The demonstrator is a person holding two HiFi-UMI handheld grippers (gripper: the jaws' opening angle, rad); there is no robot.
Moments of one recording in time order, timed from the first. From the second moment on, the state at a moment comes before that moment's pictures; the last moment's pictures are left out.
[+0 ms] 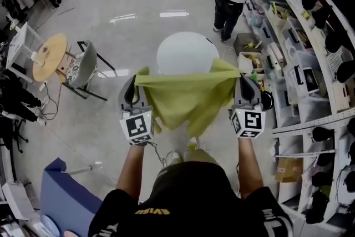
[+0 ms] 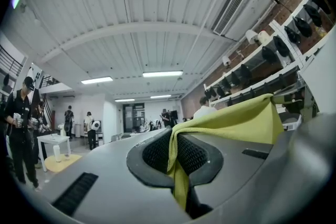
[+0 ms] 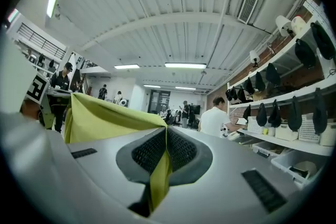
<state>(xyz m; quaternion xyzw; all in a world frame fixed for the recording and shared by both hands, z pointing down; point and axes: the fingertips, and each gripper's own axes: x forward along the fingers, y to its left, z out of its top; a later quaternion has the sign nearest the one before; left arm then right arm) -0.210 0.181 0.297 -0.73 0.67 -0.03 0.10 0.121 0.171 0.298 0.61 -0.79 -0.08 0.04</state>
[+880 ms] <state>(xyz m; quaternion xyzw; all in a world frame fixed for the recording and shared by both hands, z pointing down) -0.158 0.050 0.281 -0.70 0.70 -0.05 0.13 0.176 0.020 0.290 0.57 -0.81 -0.08 0.02</state>
